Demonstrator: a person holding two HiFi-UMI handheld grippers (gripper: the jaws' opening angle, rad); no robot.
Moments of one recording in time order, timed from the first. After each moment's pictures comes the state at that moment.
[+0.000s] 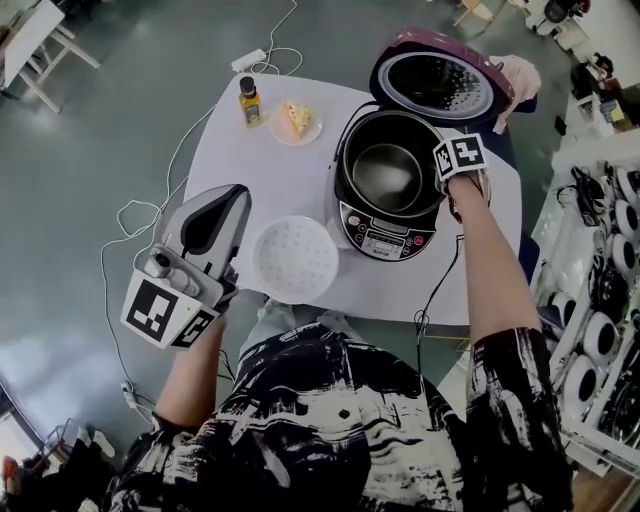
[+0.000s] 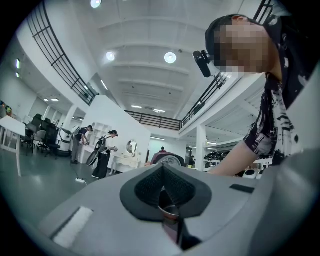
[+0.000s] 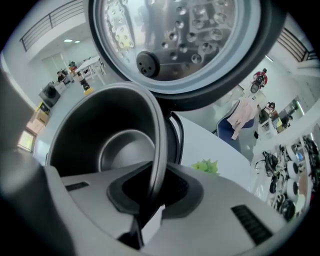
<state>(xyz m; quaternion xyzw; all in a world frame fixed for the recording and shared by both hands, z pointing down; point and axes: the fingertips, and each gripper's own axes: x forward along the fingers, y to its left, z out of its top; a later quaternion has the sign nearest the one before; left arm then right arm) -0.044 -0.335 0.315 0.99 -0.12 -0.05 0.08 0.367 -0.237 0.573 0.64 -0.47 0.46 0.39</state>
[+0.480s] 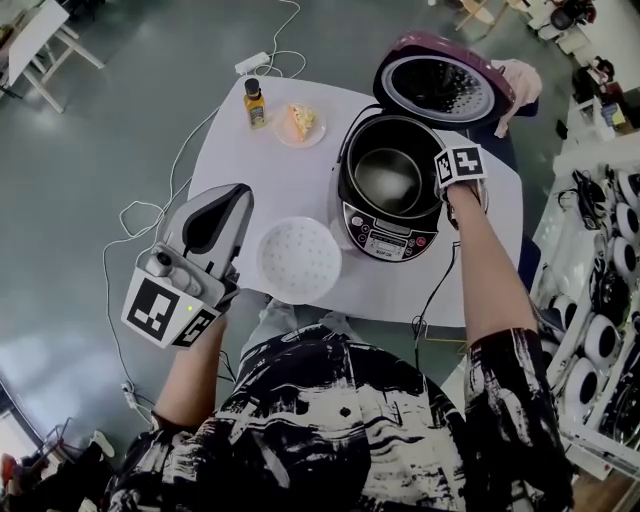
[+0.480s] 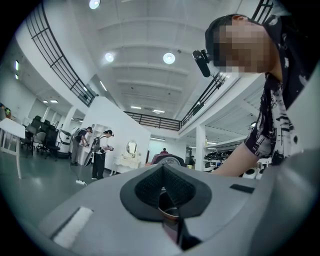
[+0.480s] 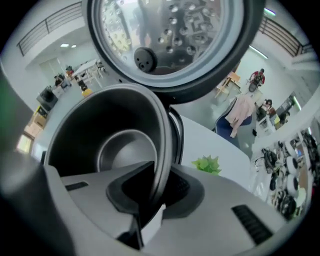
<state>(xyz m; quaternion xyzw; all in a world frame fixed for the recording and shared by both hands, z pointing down) -0.049 -0.333 0.308 0.99 -0.12 -0.05 0.07 0.363 -0.227 0.580 0.66 -0.46 0.47 0.37</state>
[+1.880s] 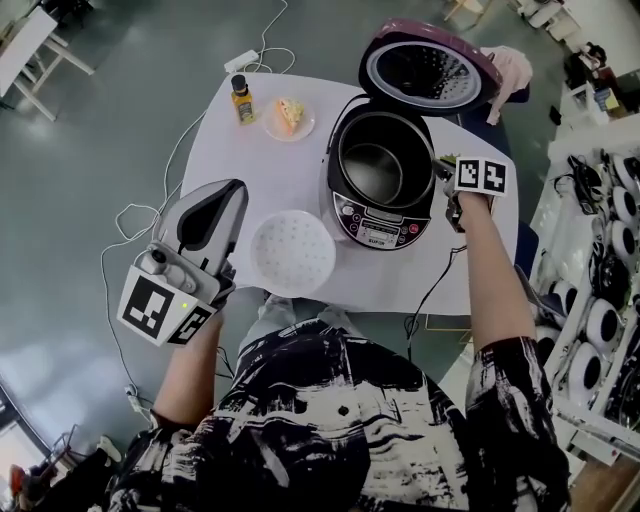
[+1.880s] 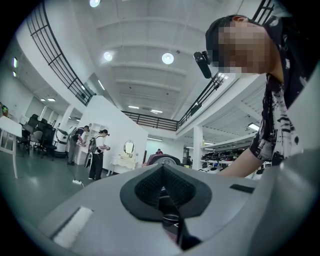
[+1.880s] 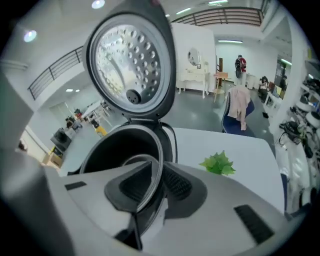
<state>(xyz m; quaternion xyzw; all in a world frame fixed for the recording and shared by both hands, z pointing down) -0.044 -0.320 0.307 0.99 -0.10 -0.05 0.08 0.368 -0.206 0.553 0.72 -0.51 0.44 0.17</state>
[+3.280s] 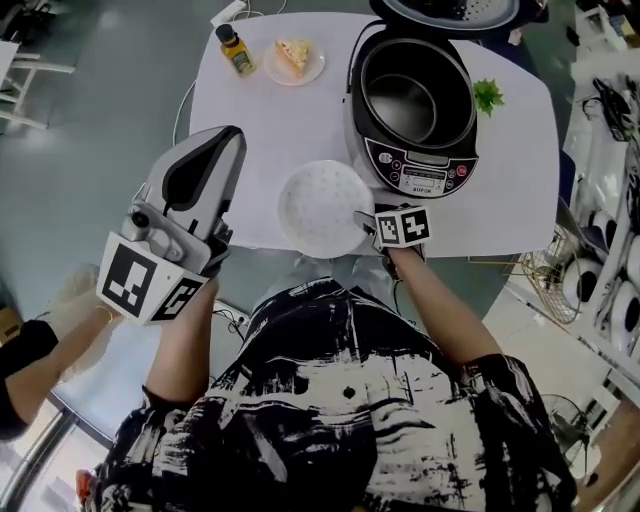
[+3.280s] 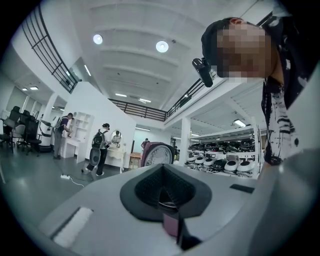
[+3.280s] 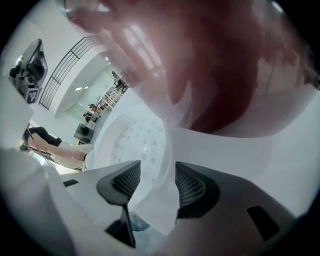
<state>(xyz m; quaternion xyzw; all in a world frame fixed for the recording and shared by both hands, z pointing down) -0.028 -0.358 0.338 1.00 -0.01 0.01 0.07 0.040 -0.151 0.743 0.58 -0.55 0.58 0.14</state>
